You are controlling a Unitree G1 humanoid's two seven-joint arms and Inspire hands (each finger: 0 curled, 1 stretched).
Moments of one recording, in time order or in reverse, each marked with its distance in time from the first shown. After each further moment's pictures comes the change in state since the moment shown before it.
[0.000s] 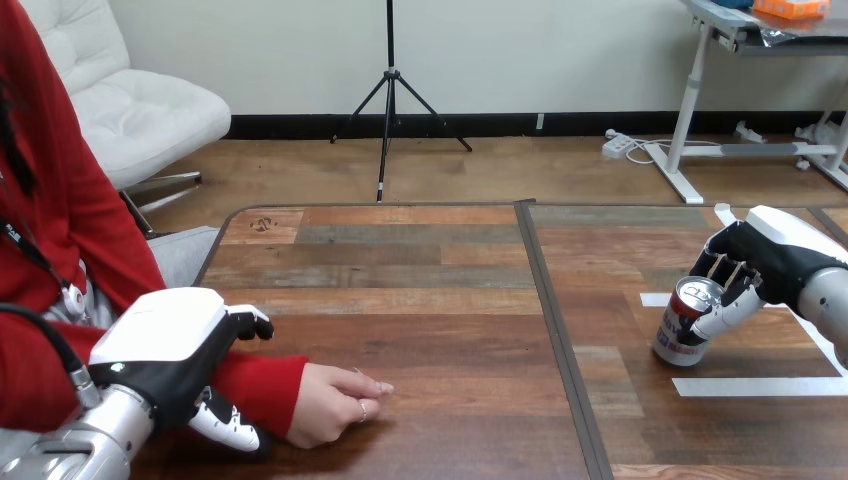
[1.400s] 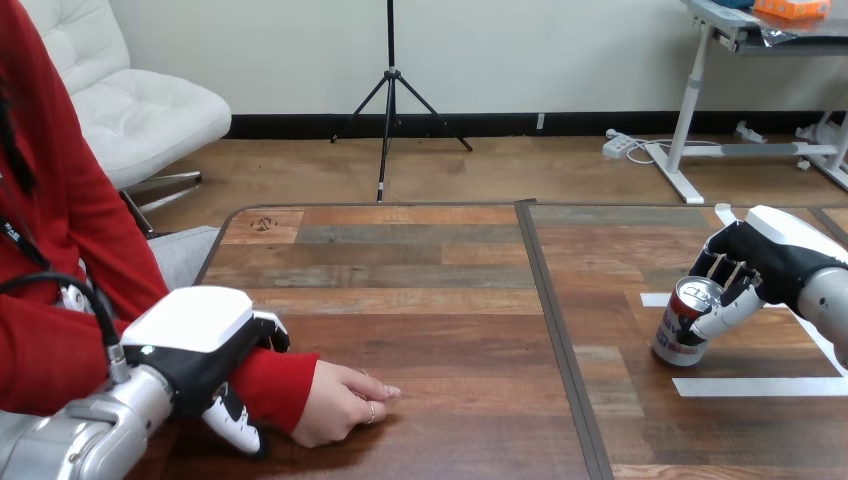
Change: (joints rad) left arm -0.143 0.043 -0.093 0.169 0.027 -0.089 -0.030; right arm 0.000 0.000 0.000 0.000 0.000 -0.001 0.000
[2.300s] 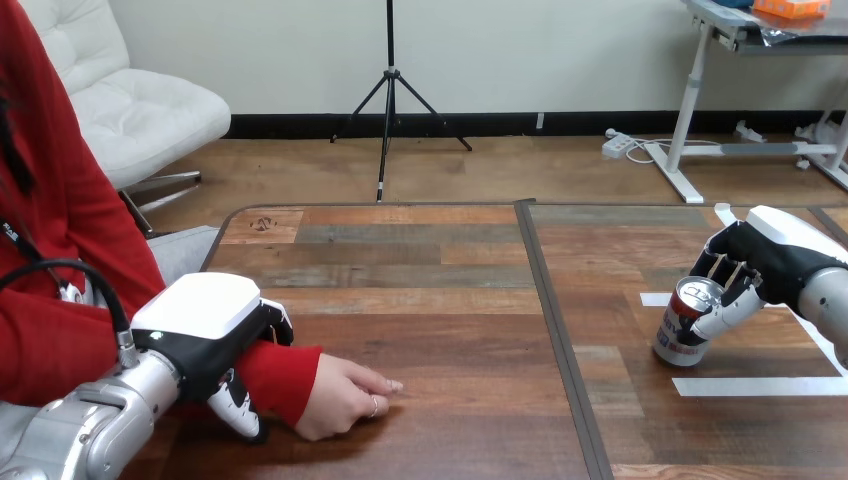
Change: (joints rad) left arm -0.087 0.001 -0.037 0.131 0.004 -0.064 0.072; right arm 0.000 0.000 0.000 0.000 0.000 0.003 0.000
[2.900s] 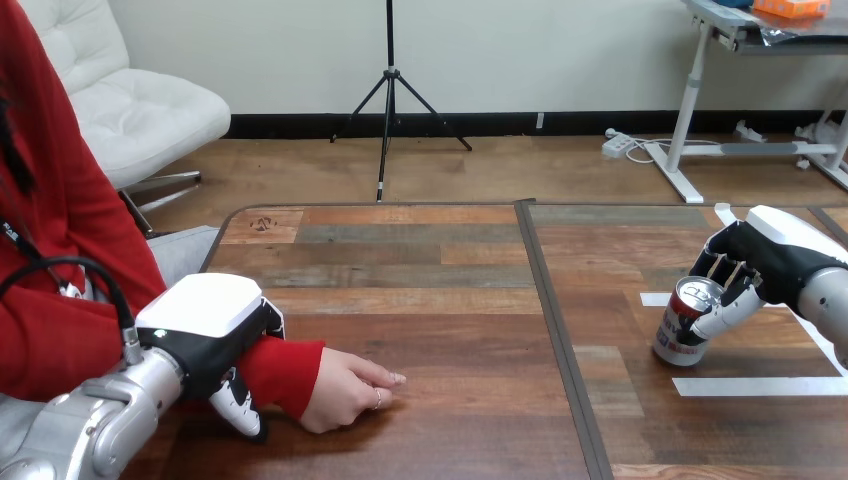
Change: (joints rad) left arm -0.033 -0.003 -0.024 0.046 -0.002 0.009 -0.003; right arm 0.000 0.000 0.000 0.000 0.001 -0.002 0.000
